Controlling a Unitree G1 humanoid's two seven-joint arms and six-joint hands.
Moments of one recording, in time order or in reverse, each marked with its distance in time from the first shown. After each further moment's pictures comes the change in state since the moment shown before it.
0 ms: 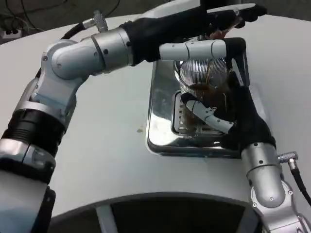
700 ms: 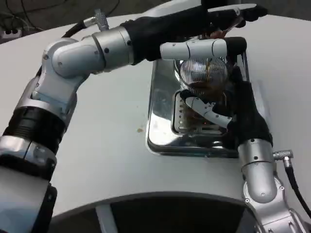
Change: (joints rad) left arm -0.017 -0.004 -0.005 0.034 0.001 -0.019 0.000; right arm -0.052 0.021 0.002 0.104 0.008 -0.055 -0.078
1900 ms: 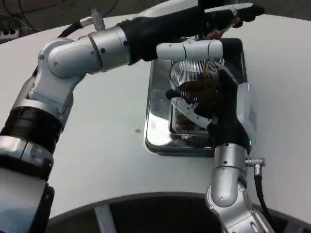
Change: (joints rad) left arm 0.005 0.012 0.010 0.004 -0.004 -0.021 -0.005; right arm -0.069 0.116 0.070 0.171 -0.122 -0.012 -0.323
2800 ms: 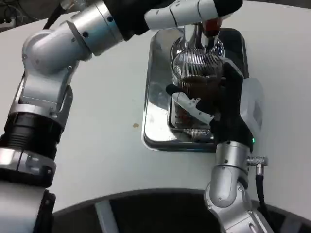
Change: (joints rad) left arm 0.066 -0.038 0.162 -0.243 -0.154 -0.025 0.008; right arm 0.023 0.009 0.007 -0.073 -0.054 0.037 -0.064
